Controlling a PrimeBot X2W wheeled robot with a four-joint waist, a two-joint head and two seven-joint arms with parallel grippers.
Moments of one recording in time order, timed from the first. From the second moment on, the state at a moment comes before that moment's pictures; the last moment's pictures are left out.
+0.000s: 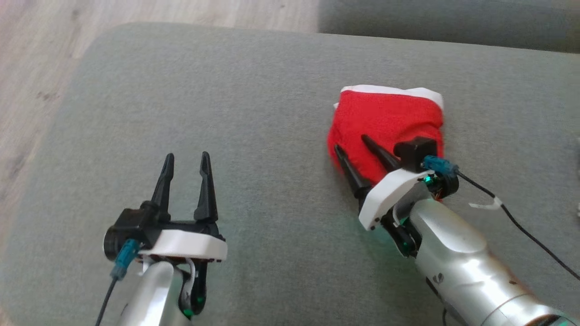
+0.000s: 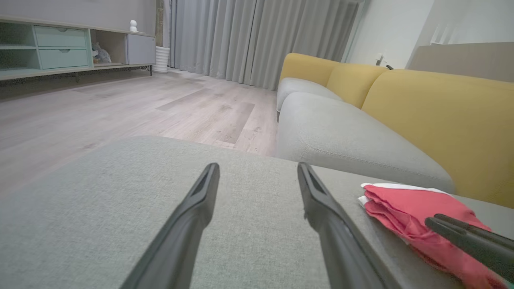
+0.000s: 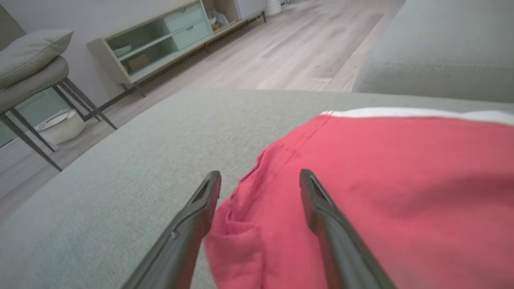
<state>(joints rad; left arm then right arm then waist) -0.24 0.04 -0.26 0.35 -0.35 0.02 -0.26 -0.65 -0.07 0.69 0.93 0.57 0.13 -0.21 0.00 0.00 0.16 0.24</state>
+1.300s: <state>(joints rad) -0.27 0.04 -0.22 0.24 -0.30 -0.01 -0.26 -0.42 -0.06 0.11 0.39 0.08 0.13 -0.25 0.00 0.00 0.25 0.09</state>
